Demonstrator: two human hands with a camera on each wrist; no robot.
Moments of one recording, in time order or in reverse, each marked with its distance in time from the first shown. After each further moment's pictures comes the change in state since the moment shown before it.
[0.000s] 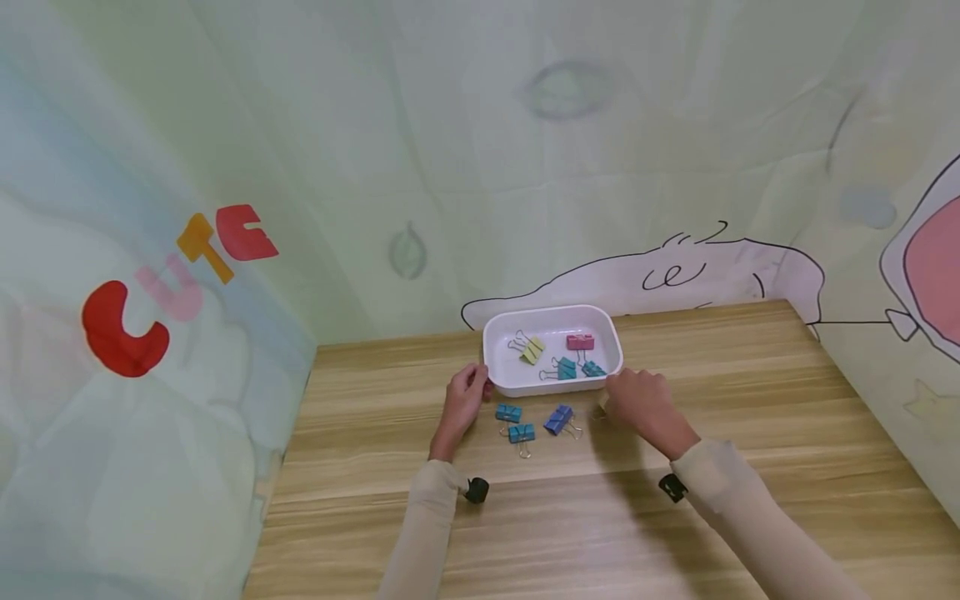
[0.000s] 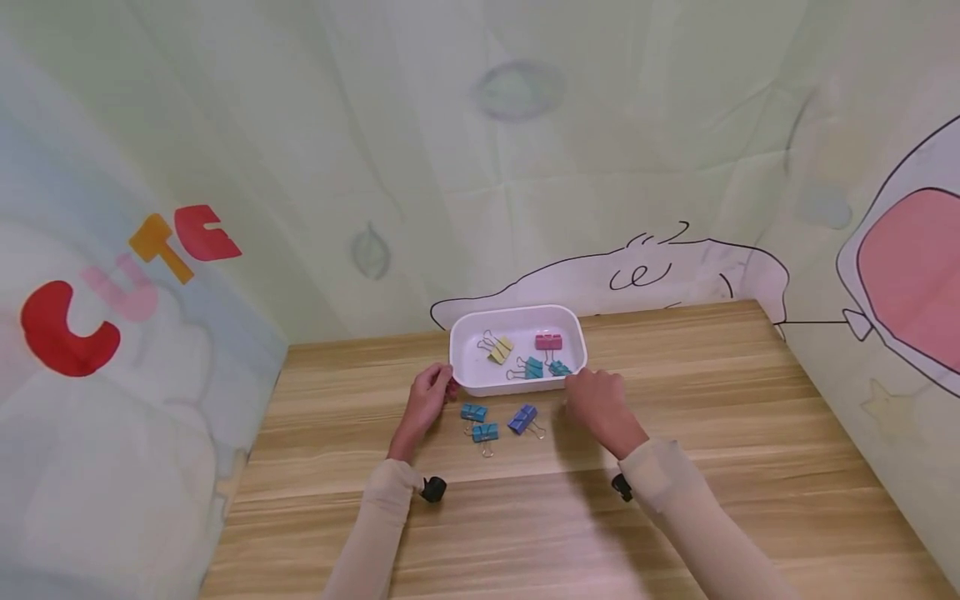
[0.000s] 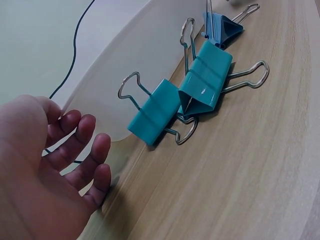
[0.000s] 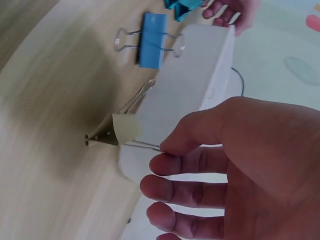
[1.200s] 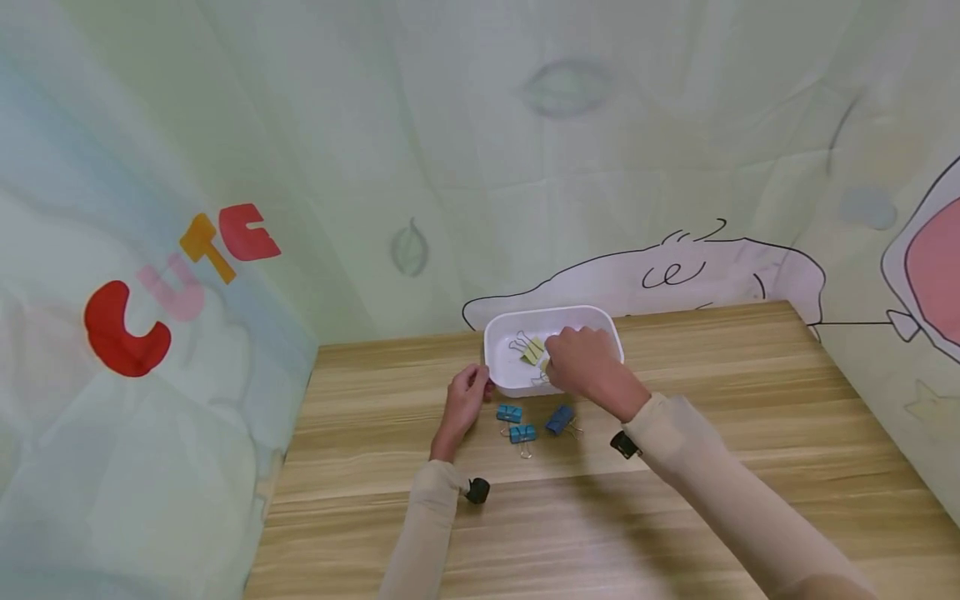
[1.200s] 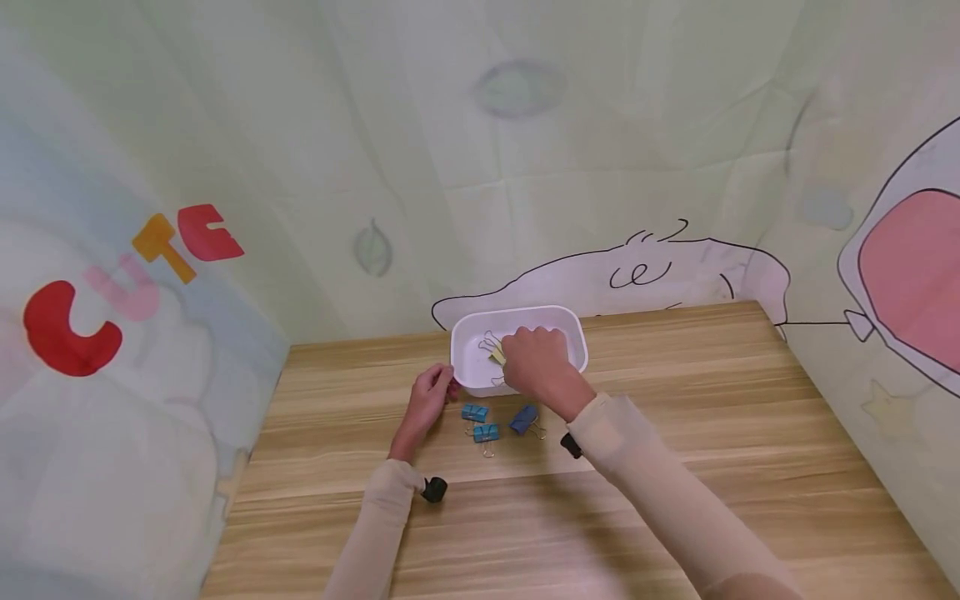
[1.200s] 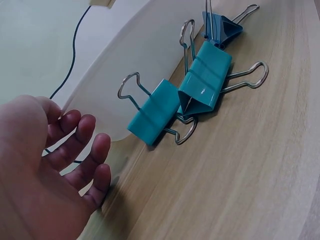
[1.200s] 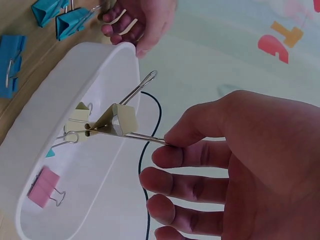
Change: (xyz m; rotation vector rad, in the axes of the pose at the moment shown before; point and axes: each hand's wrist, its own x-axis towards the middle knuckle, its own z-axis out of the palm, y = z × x) left_hand 0.000 -0.002 0.001 -0.030 0.017 0.025; right_hand 0.026 -0.073 -0.074 -0.074 0.092 -0.158
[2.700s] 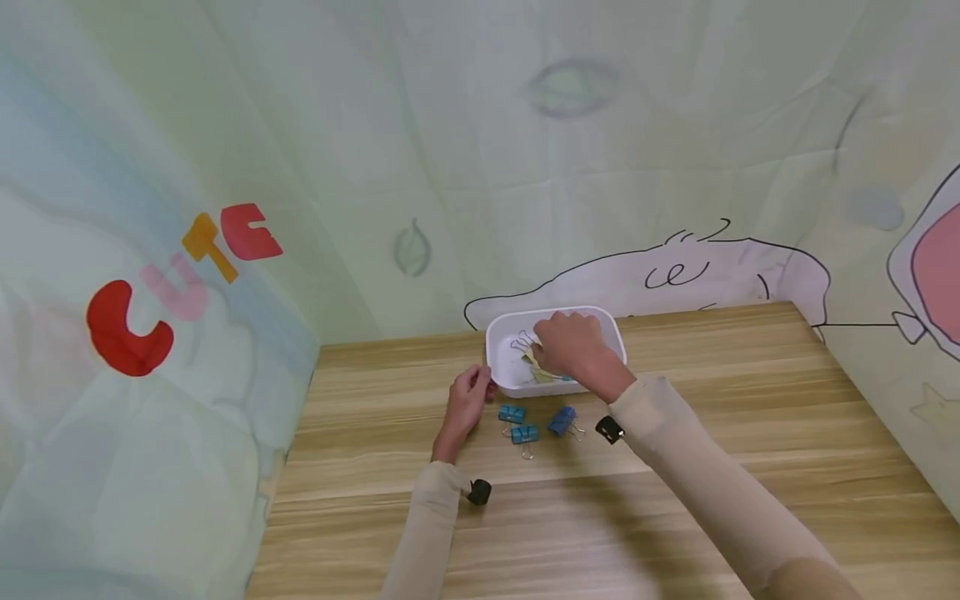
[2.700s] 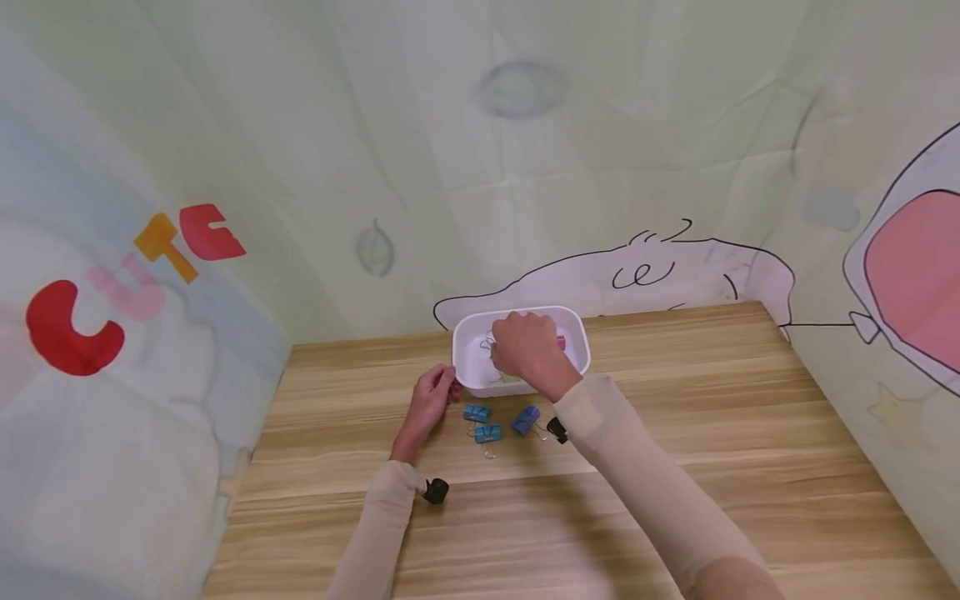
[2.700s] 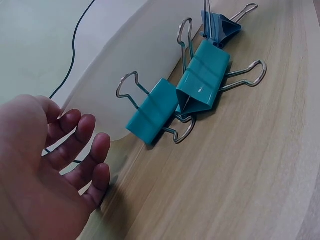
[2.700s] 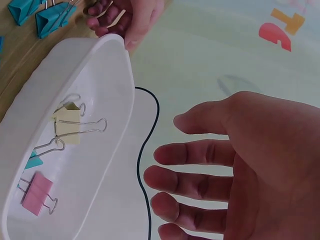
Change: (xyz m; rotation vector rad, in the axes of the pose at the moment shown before) left_hand -0.001 0.000 0.001 -0.009 -0.001 -0.003; right_hand 0.026 -0.004 -0.010 0.051 -0.040 0.019
